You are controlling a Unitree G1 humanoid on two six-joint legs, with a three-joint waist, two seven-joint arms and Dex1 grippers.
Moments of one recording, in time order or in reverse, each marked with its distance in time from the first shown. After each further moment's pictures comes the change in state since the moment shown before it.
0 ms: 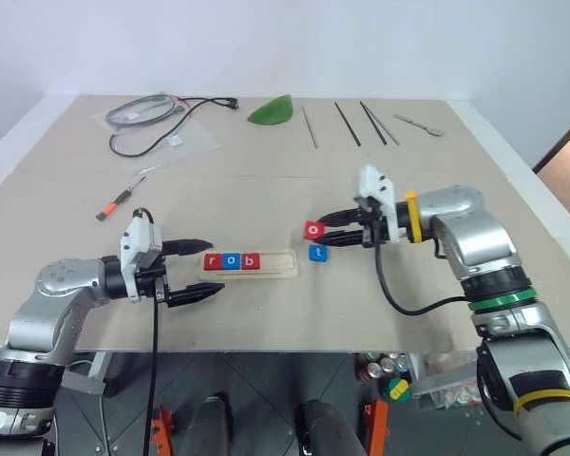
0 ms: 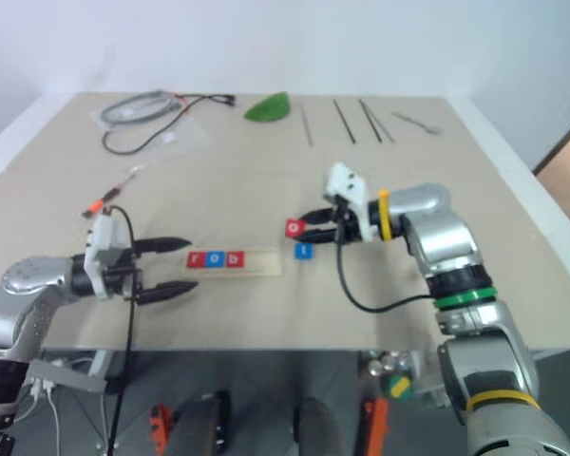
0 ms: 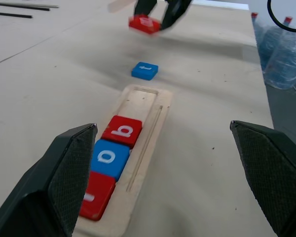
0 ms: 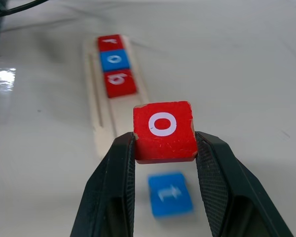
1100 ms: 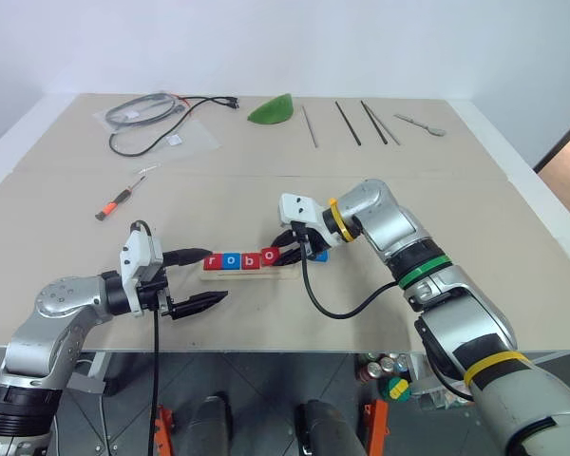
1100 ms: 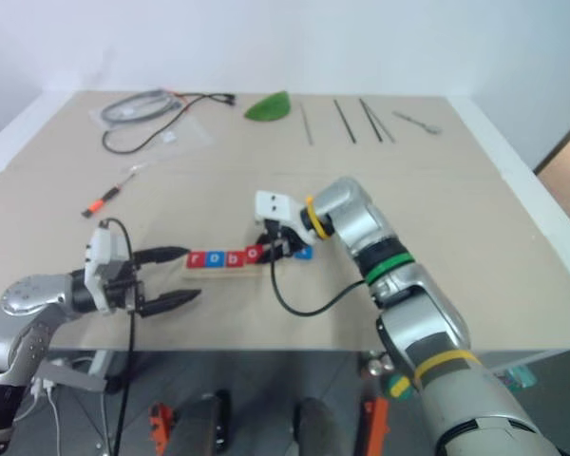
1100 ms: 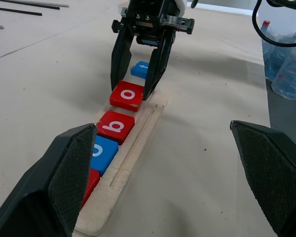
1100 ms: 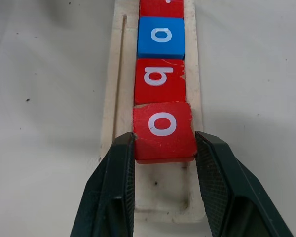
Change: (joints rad) left arm 0.109 -0.019 0.011 -0.118 -0.030 0.011 0.095; right arm -0.235 0.236 0.155 0.403 -0.212 -0.215 0.075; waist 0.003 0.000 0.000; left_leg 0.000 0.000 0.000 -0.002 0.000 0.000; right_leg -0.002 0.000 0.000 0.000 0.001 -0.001
